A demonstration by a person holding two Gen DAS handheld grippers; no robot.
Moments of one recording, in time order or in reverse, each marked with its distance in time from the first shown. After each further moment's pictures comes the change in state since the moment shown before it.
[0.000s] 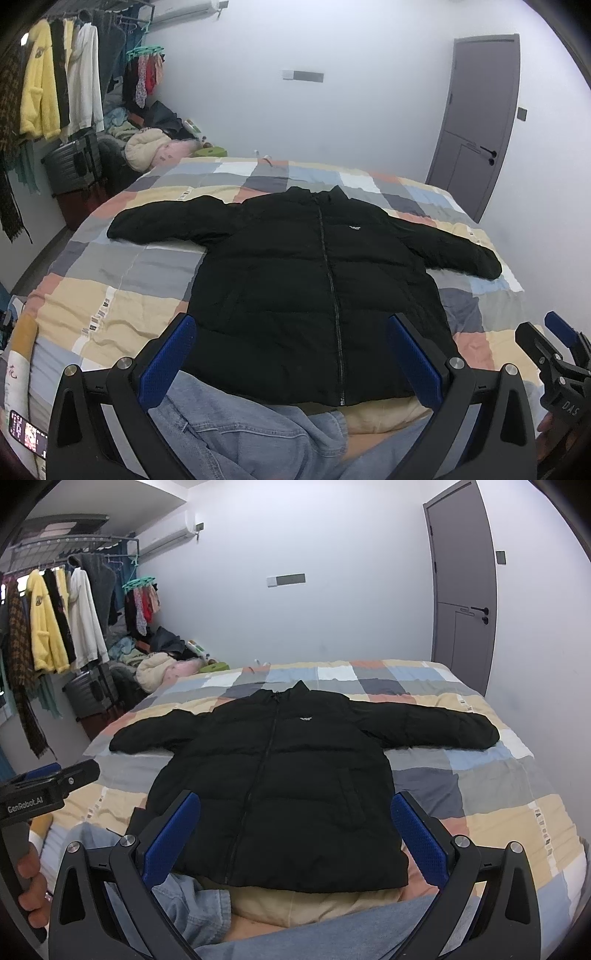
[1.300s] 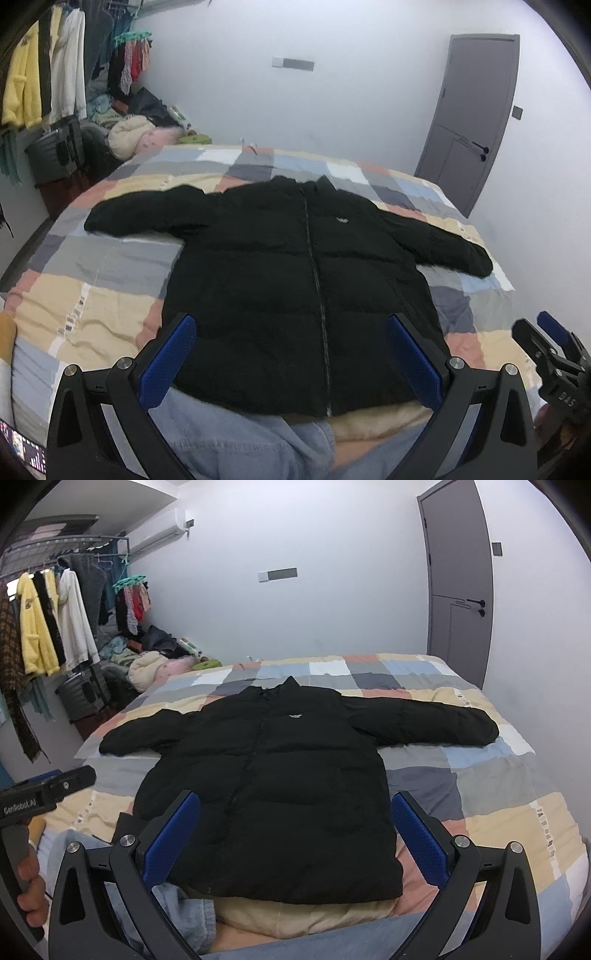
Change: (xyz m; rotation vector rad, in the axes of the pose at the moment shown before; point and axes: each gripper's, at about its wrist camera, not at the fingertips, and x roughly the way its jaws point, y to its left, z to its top) left arm 0.041 -0.005 0.013 -0.010 0.035 -0.063; right arm 0.030 -0.020 0.001 0.024 0.020 -0.017
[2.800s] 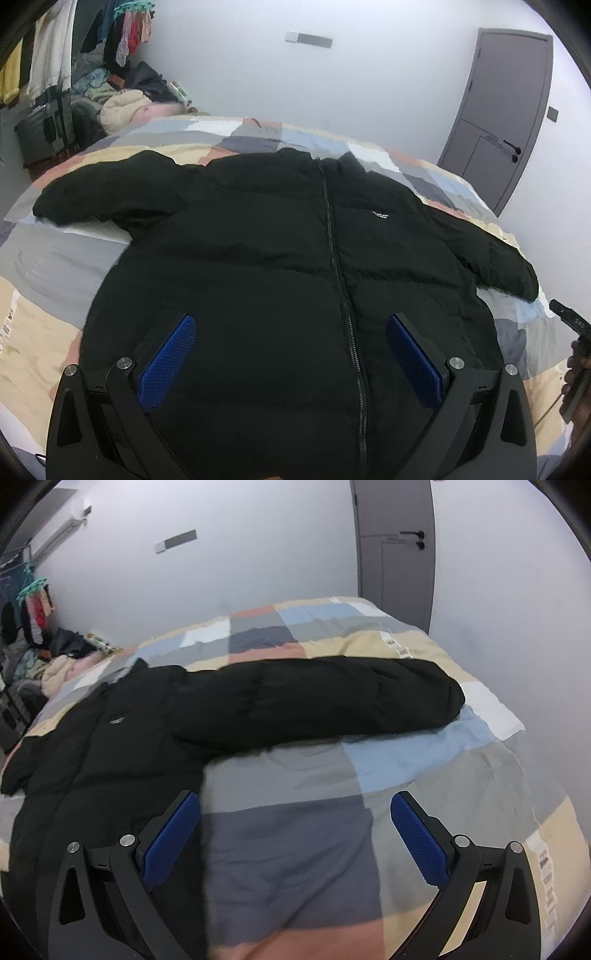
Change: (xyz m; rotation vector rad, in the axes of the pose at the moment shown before) left arm 0.240 0.017 0.019 -0.064 0.058 0.011; right arm 0.226 -0.265 0.017 0.166 0.155 -0.202
